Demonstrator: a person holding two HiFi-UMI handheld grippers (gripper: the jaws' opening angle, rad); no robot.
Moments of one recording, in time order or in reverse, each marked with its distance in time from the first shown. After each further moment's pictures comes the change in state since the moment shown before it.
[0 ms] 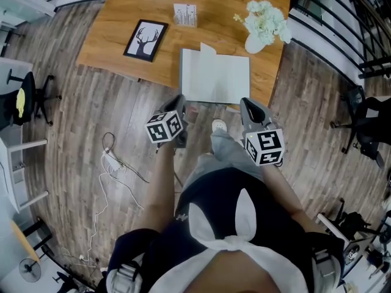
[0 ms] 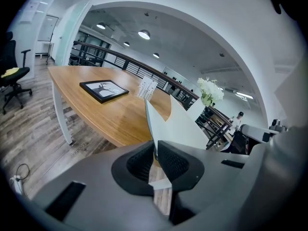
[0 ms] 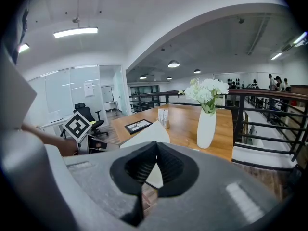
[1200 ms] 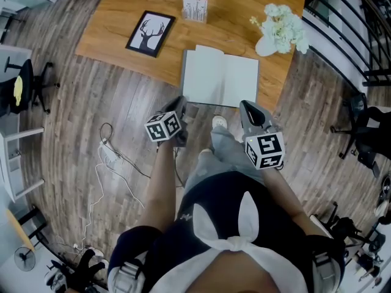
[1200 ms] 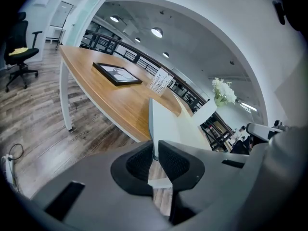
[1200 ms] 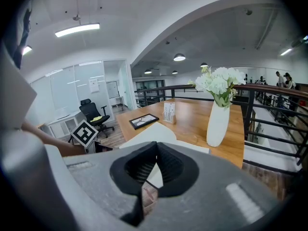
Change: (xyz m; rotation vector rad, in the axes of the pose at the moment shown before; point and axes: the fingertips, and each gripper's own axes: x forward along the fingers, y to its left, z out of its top) left arm 0.029 0.052 -0.028 -0.138 0.012 -0.002; right arm 0.041 0.011 -0.010 -0.021 0.068 0.074
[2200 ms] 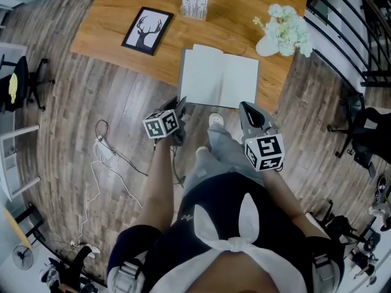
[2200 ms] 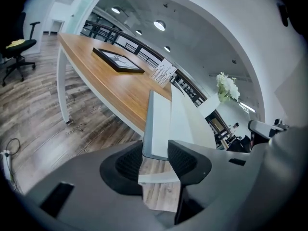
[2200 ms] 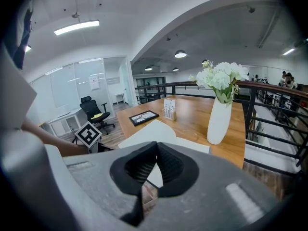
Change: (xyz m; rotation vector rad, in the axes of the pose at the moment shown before) left arm 0.023 0.012 -0.017 -0.035 0.076 -0.027; right arm 0.011 -0.006 -0.007 -0.005 0.038 0.010
